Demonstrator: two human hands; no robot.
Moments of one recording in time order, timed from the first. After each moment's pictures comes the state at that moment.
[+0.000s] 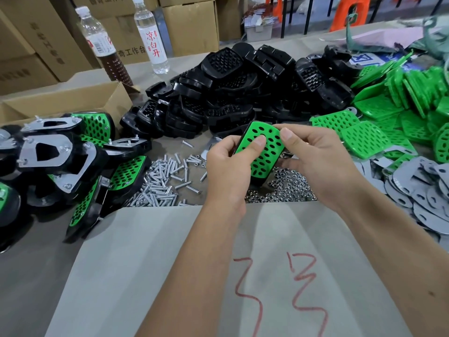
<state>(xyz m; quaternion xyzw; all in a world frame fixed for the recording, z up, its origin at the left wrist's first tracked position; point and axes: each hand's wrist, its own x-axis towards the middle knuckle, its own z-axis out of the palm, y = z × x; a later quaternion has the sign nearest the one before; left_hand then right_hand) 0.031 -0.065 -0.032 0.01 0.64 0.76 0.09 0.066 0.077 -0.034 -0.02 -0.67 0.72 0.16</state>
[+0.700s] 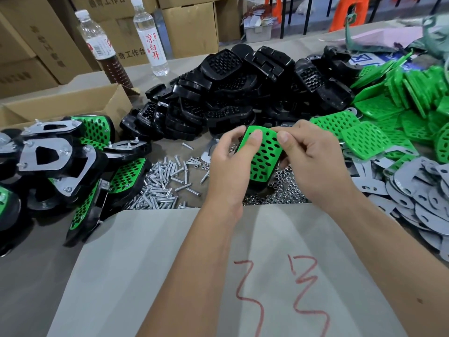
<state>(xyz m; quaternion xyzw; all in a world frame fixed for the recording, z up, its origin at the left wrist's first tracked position) 0.028 -0.066 -0.029 0.03 0.66 0.75 0.11 0.063 0.076 -0.042 -0.01 -0.83 0.48 0.29</state>
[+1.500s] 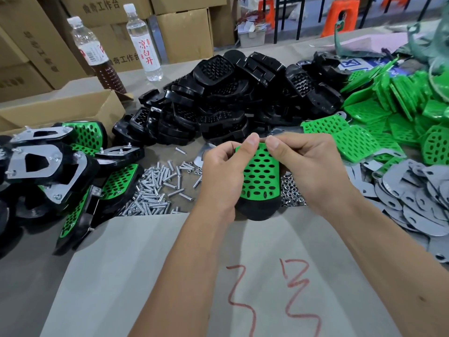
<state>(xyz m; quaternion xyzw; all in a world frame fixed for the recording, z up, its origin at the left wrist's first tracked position) 0.032 -0.066 -0.023 0.07 0.64 0.76 0.12 0.071 0.080 -0.038 0.03 -0.70 0.67 0.23</state>
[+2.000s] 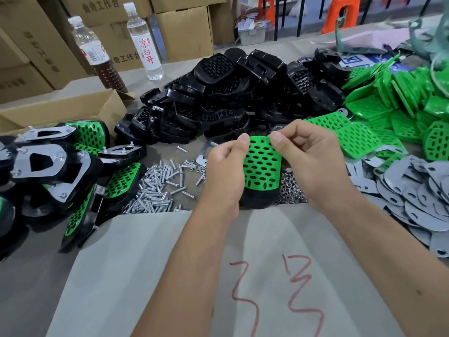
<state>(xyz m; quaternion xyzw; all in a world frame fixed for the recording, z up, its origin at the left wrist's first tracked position) 0.029 -0.063 -0.027 0.05 0.67 0.74 0.11 0.064 0.078 -0.043 -0.02 -0.72 0.63 0.28</state>
